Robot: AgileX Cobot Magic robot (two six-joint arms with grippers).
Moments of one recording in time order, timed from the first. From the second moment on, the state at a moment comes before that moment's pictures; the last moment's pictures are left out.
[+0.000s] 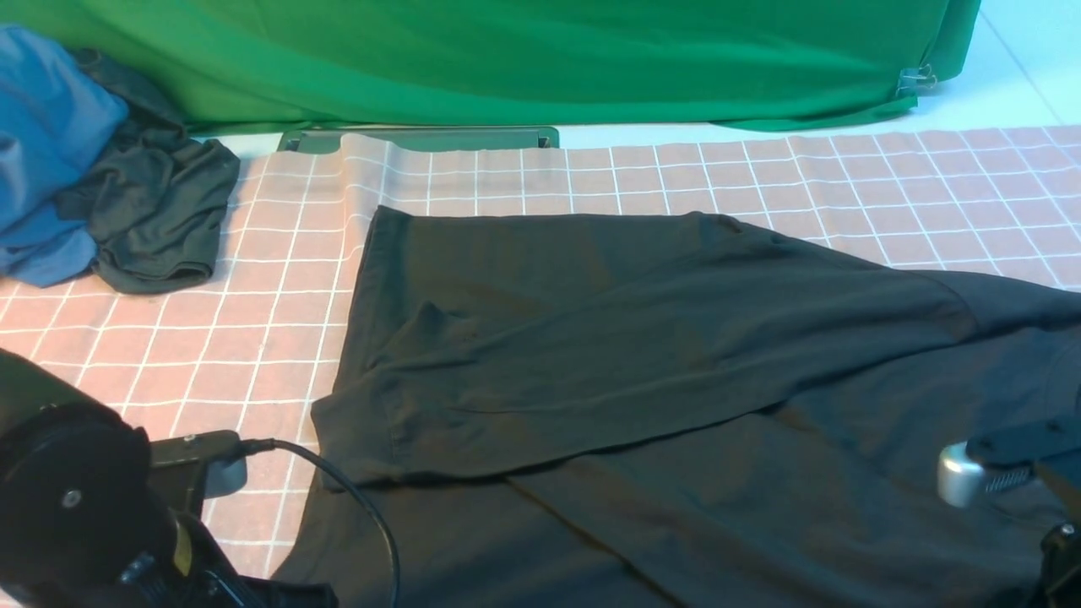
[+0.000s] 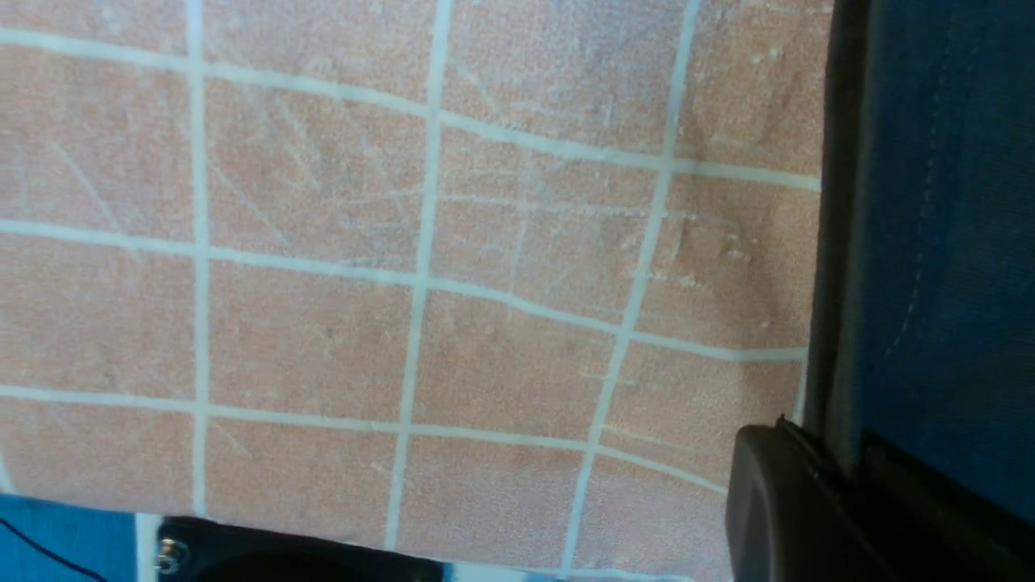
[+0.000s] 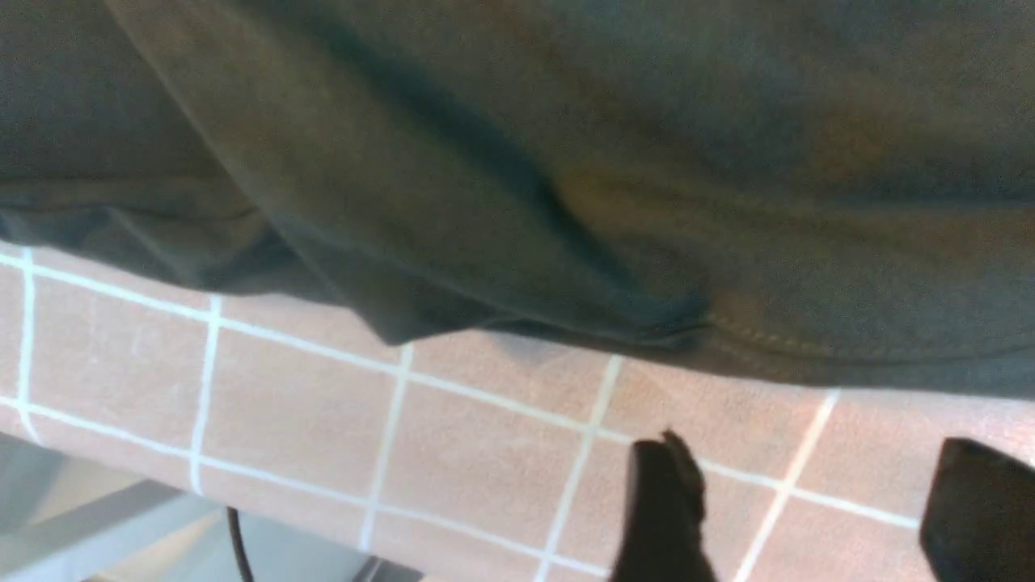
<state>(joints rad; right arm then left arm) 0.26 1.21 -0.57 0.16 0.96 -0.07 -0.49 1.18 -0.63 0.00 1.08 -0.67</state>
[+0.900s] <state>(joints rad) 0.26 1.32 -0.62 0.09 0.94 -0.08 -0.47 1.17 -0.74 0.01 1.10 -0.68</state>
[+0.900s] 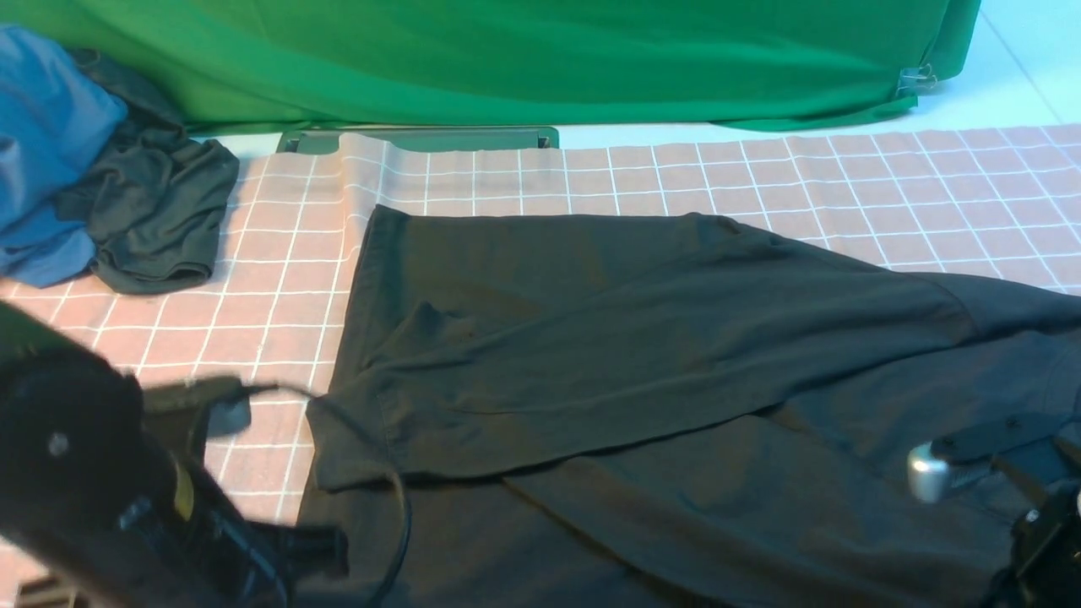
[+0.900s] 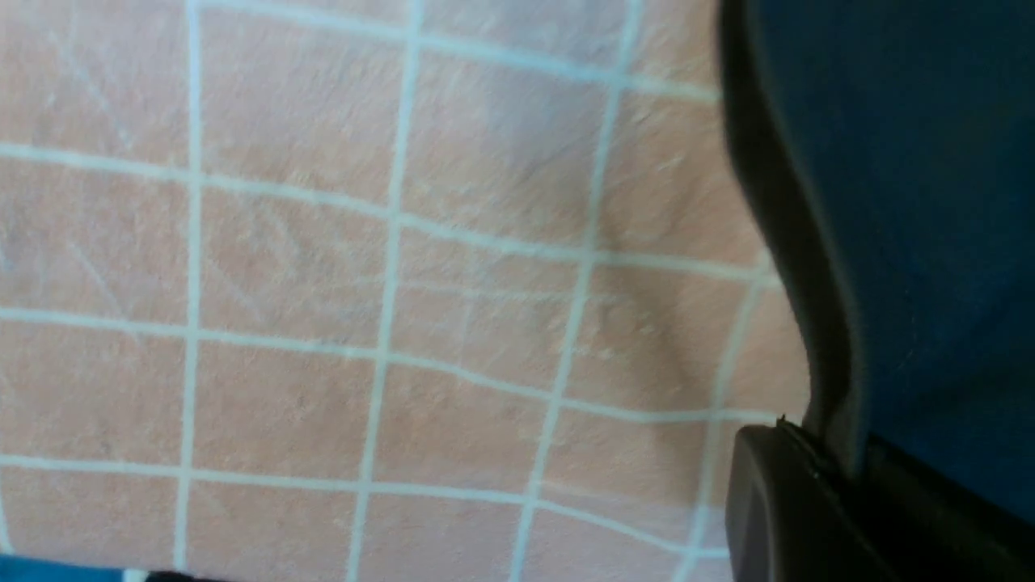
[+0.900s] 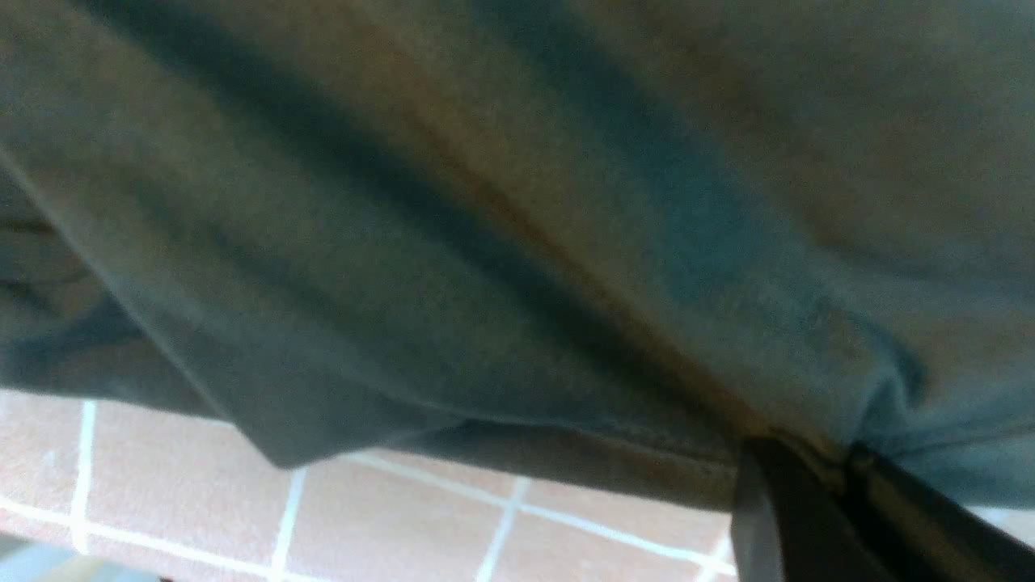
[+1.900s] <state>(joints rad) 0.08 1.89 -1.61 0.02 1.11 -0.13 -0.10 1.92 -1.77 -0.14 1.10 -0.54</state>
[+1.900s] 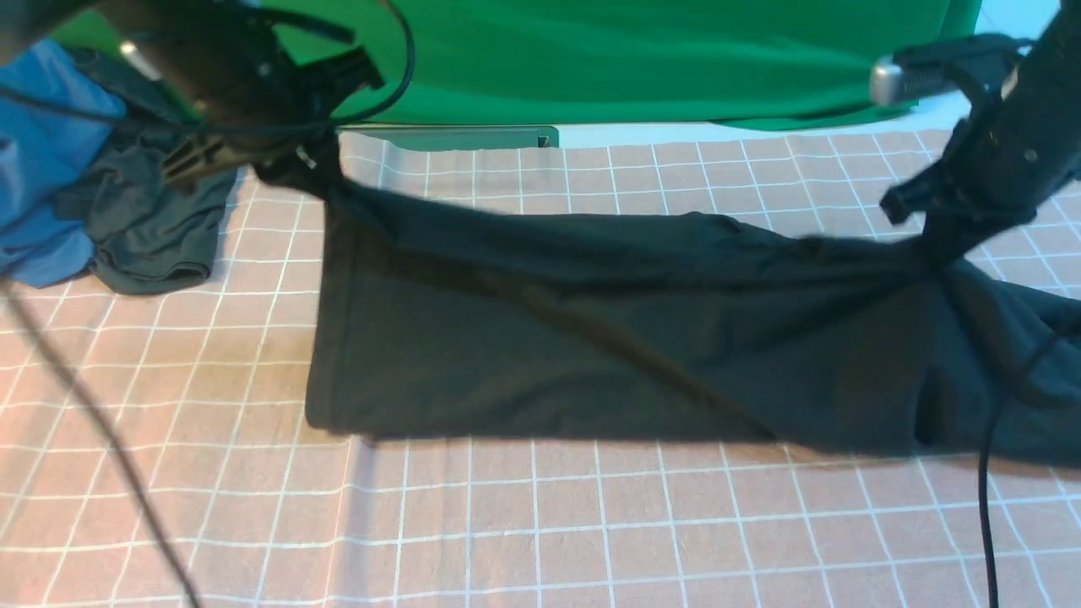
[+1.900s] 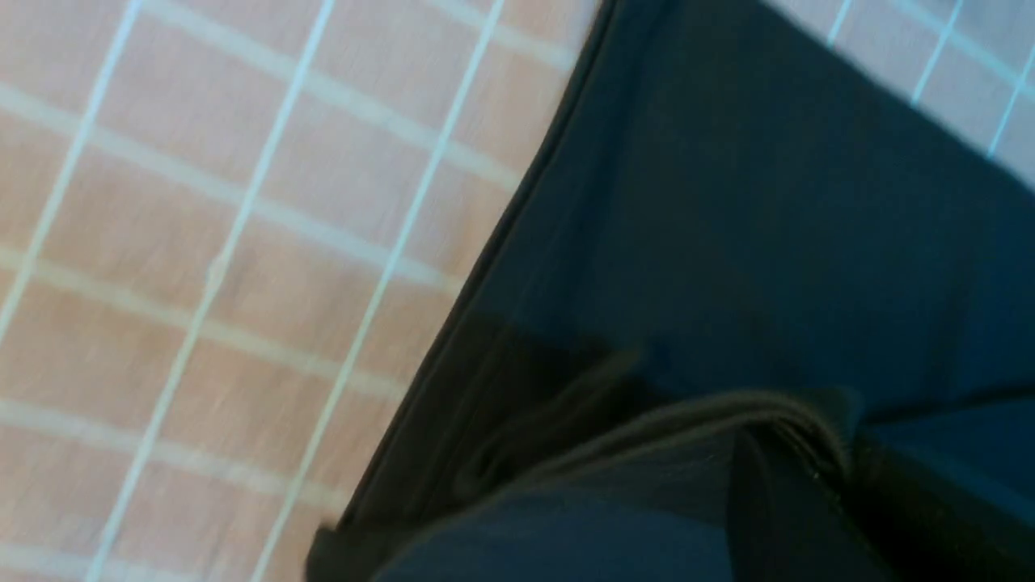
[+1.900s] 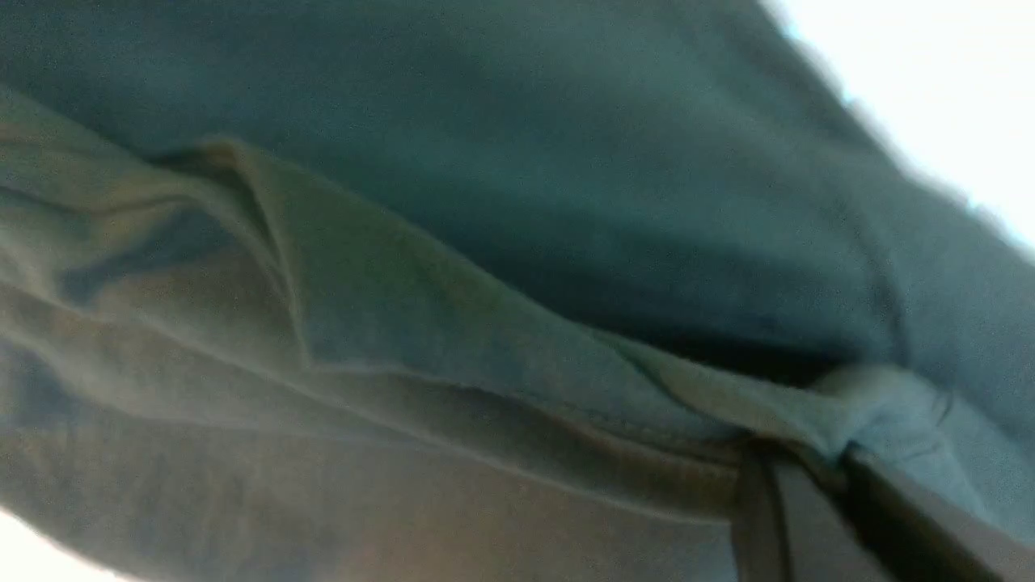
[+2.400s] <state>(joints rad) 0.06 2.15 -1.83 0.03 0.95 -0.13 -0.08 2.22 -1.99 -0.14 1.10 -0.56</state>
